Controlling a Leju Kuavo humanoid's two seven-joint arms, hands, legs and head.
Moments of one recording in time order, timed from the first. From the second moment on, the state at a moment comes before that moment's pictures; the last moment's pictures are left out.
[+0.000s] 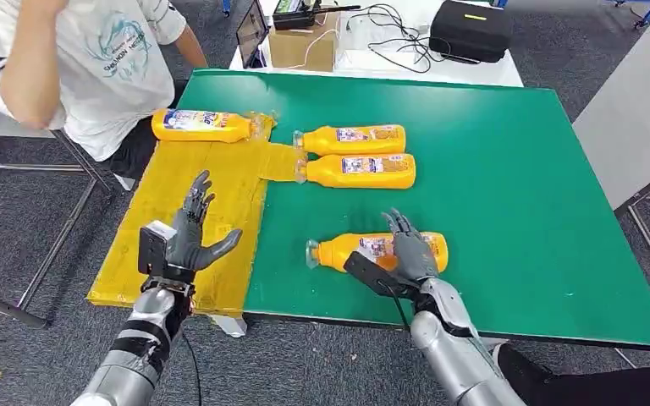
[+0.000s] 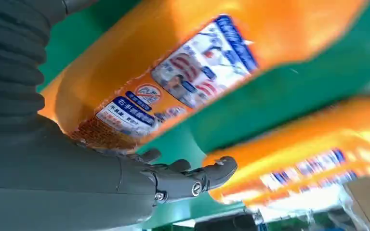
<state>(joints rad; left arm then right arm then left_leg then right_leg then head) -0.36 -0.12 0.06 -0.91 -0.11 -0.03 -0.70 -0.39 0.02 0.33 -0.90 0.86 -0.29 -0.05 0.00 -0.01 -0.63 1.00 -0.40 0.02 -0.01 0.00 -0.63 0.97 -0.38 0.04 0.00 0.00</state>
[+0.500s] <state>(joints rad) -0.38 -0.14 0.07 -0.91 -0.17 -0.07 -0.70 -0.46 -0.09 0.35 -0.87 0.95 -0.07 0.02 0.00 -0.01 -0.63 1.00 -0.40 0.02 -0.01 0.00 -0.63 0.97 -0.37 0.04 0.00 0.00</state>
